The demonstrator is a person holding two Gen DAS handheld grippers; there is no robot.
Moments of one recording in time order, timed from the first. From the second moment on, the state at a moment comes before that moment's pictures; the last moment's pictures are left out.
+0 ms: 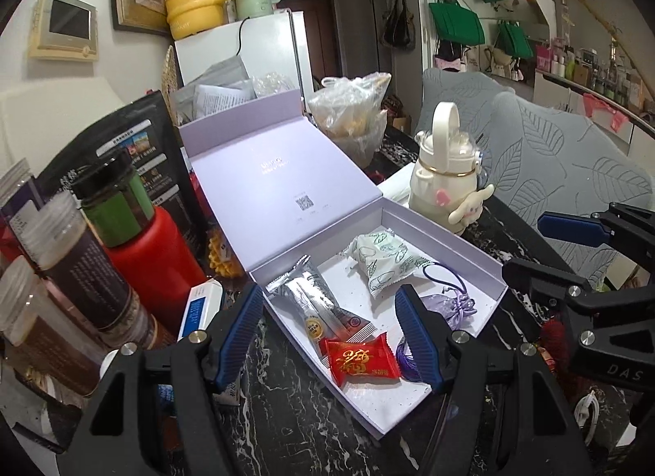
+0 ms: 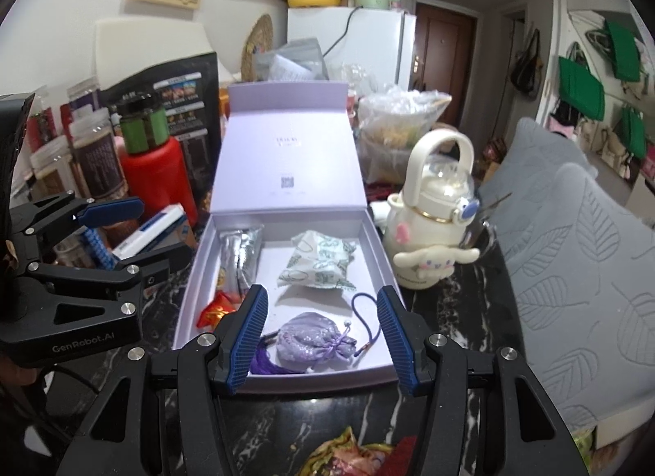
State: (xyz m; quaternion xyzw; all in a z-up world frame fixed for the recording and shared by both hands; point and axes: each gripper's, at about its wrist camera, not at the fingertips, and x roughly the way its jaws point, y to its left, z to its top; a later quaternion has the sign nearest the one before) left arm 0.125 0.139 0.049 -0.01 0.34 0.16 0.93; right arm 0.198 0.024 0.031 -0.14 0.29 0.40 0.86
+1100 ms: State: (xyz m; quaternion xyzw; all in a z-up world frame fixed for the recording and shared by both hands) left arm 0.031 0.088 0.102 -0.01 0.24 0.11 0.96; right arm 0.108 -0.072 0.073 -0.09 0.22 0.36 0.90
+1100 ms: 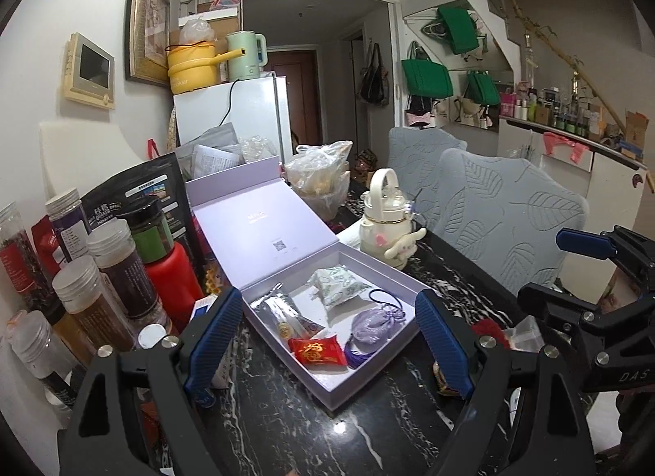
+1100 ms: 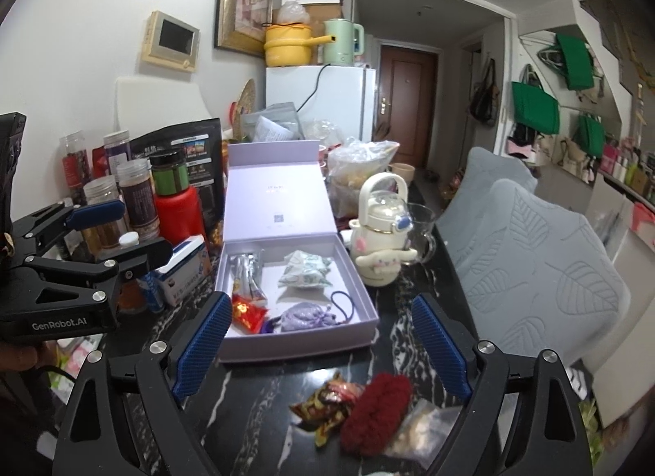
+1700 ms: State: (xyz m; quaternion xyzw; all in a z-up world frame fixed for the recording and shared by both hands) left arm 0.013 0.045 0.083 -0.01 0.26 0.03 0.96; right arm 0.070 -0.123 0.056 -0.07 0.24 0.32 0.91
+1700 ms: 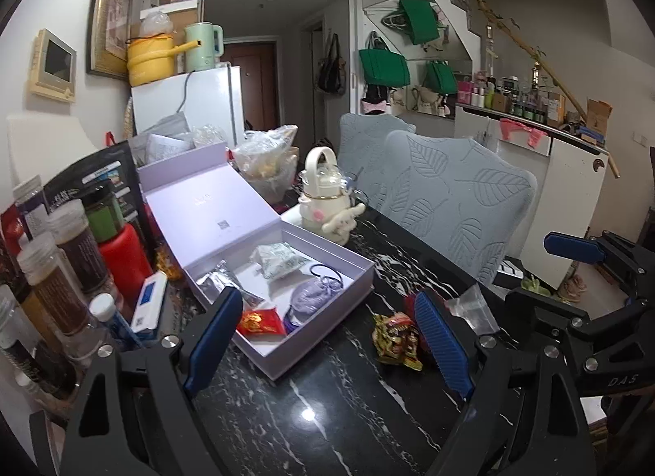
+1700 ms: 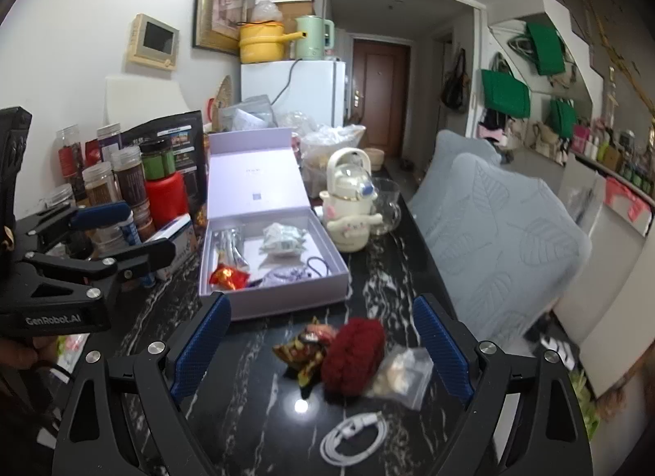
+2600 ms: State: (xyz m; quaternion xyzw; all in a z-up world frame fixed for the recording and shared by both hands) left arm 0.020 0.005 0.003 -0.02 0.36 -0.05 0.93; right arm 0.048 -0.162 -0.037 -0.04 0.34 0.25 0.91
